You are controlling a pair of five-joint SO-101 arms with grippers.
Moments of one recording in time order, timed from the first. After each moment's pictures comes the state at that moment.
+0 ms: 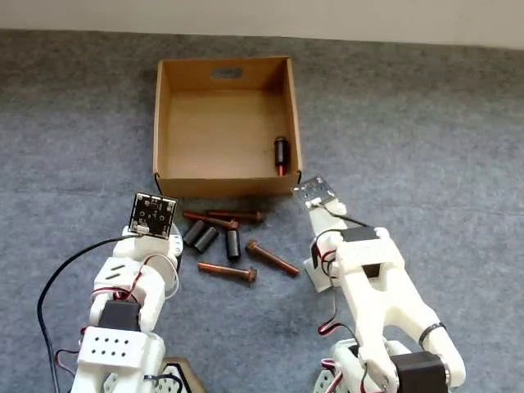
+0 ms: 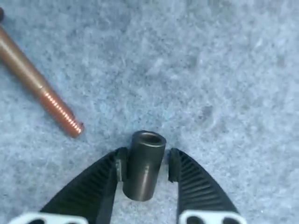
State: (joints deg) left arm -1.5 -81.7 96.4 30.2 -7.5; right arm -11.7 -23.0 61.4 50.0 21.1
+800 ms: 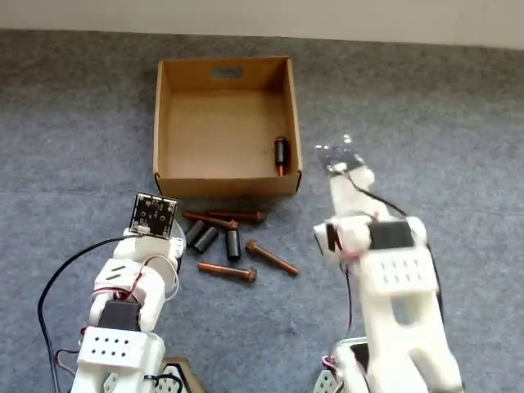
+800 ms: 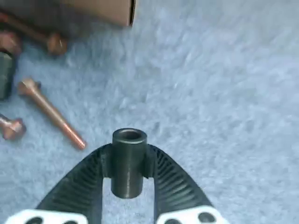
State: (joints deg) left arm -1.5 -81.7 96.1 33.0 -7.5; right arm -10.4 -46.2 45.8 69.8 16.7
